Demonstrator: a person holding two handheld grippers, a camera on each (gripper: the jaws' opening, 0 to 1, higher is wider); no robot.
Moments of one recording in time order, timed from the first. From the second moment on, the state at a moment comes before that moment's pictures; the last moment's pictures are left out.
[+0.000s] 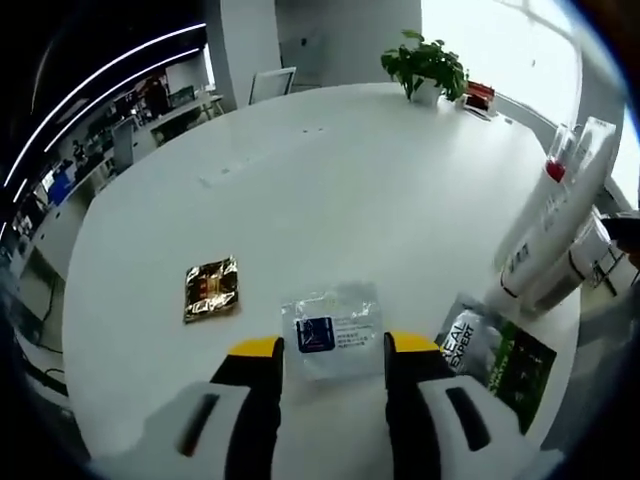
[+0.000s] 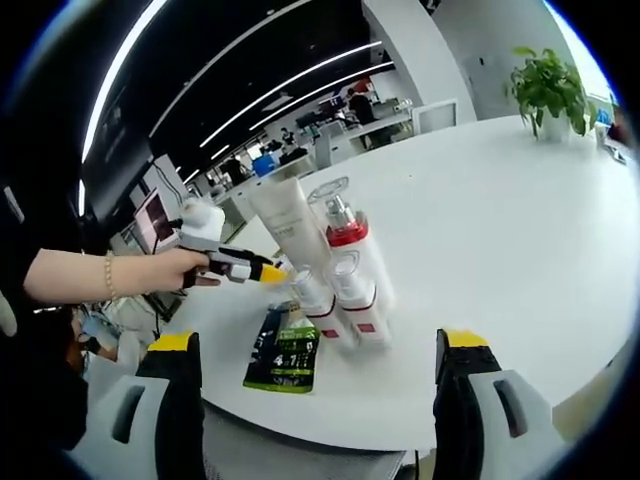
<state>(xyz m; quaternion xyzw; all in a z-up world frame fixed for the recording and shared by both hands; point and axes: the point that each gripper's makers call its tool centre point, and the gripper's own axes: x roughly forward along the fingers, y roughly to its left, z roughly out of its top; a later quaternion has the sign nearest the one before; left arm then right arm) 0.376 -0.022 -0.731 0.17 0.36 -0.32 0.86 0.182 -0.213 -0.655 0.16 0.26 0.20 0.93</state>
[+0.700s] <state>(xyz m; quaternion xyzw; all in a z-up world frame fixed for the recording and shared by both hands) 0.344 -0.010 -0.689 0.14 0.32 -0.31 0.88 0.182 -0.216 -0.619 0.12 0.22 0.23 0.94</state>
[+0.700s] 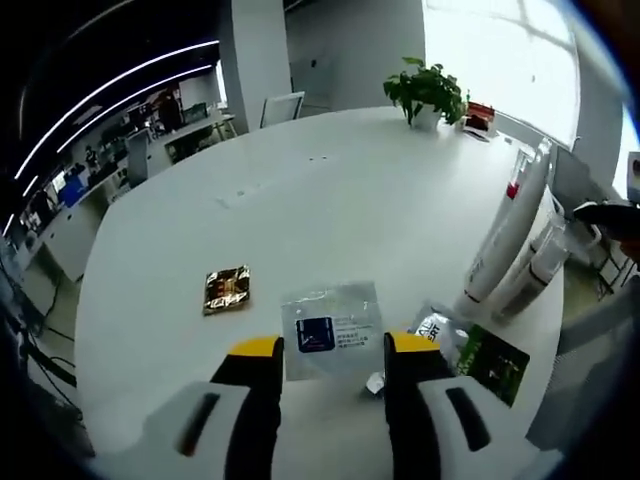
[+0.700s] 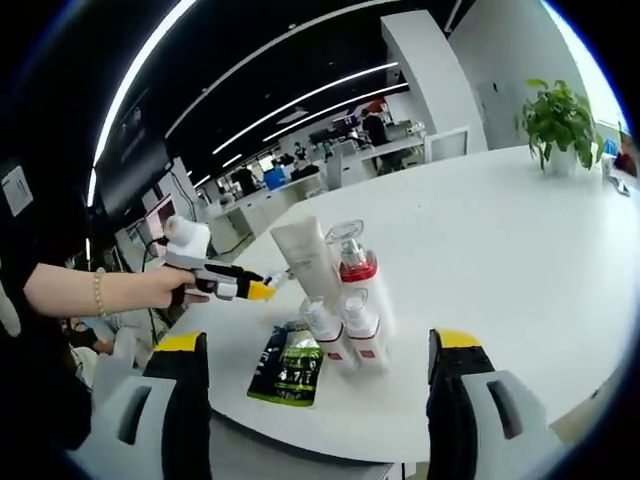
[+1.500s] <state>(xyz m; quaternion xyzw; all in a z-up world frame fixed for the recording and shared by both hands) 0.286 0.000 -0.640 0.11 0.26 -0.30 0.91 0.196 -0.147 -0.558 0.06 0.14 0.36 0.92</state>
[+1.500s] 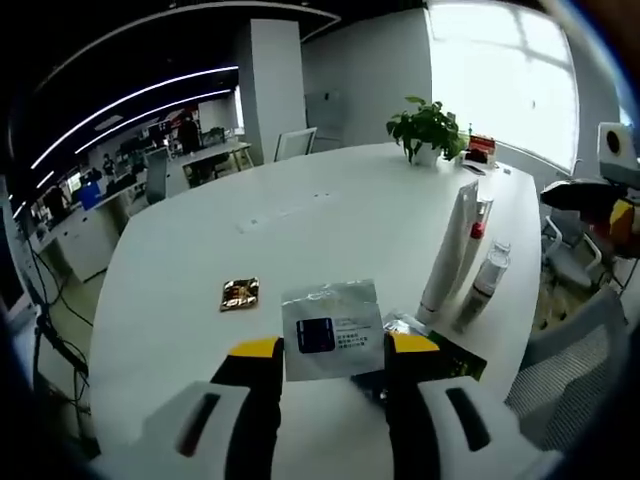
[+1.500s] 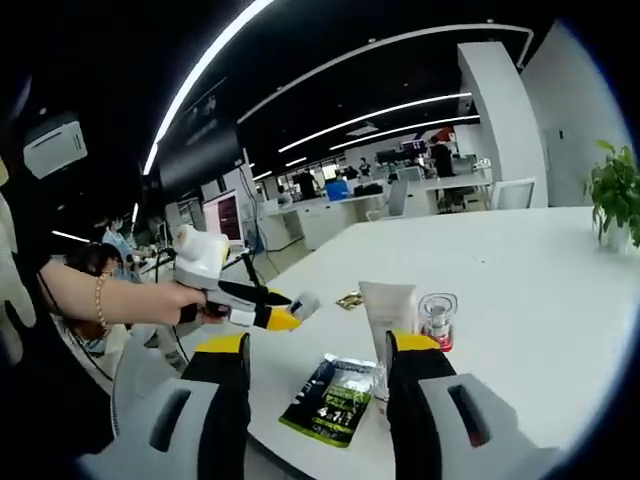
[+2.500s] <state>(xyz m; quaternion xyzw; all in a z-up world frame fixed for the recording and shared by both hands) 0.217 -0.015 -0.594 0.12 0.21 -0.32 0.92 0.226 -0.052 -0.590 0.22 0.23 0.42 0.85</state>
